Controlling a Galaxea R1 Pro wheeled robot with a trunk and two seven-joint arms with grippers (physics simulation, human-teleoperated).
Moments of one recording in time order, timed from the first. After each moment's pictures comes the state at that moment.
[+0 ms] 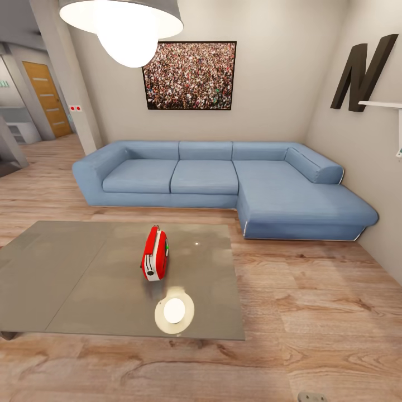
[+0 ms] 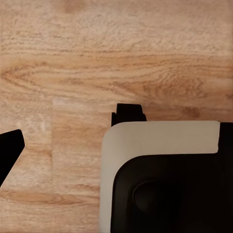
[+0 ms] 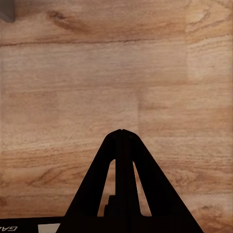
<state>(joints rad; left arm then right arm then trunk) -0.30 0.12 0.04 0.07 0.03 -0.15 -0.13 -0.42 -0.12 -0.03 -0.02 -0.09 -0.18 0.17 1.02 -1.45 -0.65</state>
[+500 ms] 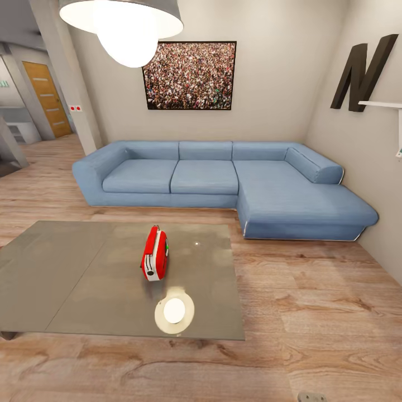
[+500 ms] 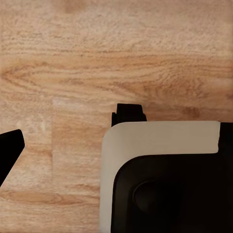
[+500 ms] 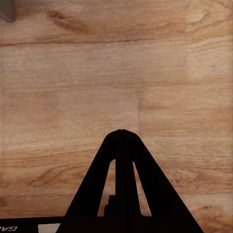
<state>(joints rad) -0.30 0.12 0.04 0.07 0.03 -0.15 -0.13 -0.42 -0.12 -0.03 -0.02 -0.09 -0.18 0.17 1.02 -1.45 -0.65</state>
